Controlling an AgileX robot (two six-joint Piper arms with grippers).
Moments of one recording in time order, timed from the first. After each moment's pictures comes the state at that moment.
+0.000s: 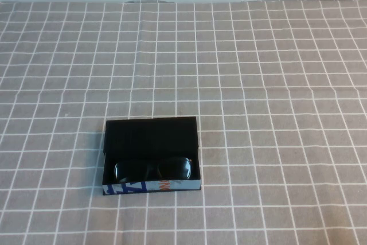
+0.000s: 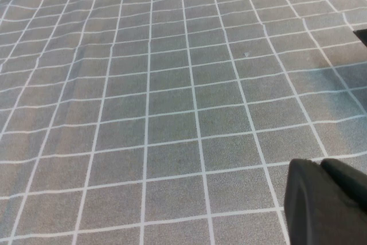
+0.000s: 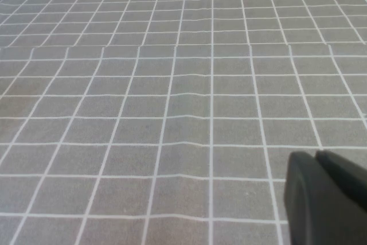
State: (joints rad) right arm 0.04 -0.01 0.03 0.29 0.31 -0.19; left arm -0.06 -0.02 0.02 0.02 0.37 0.08
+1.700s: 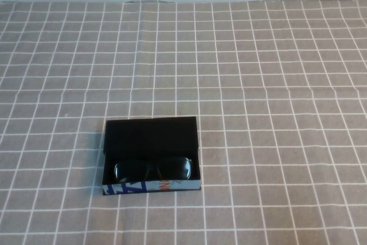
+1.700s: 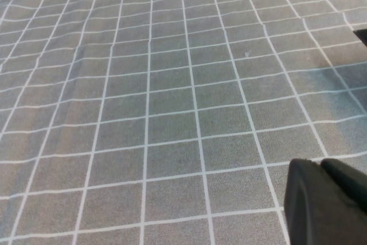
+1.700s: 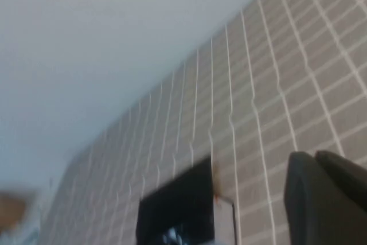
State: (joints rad) right arm 0.04 0.15 -0.11 1.13 0.36 -0.19; left arm -0.06 -0.02 0.02 0.02 0.37 0.08
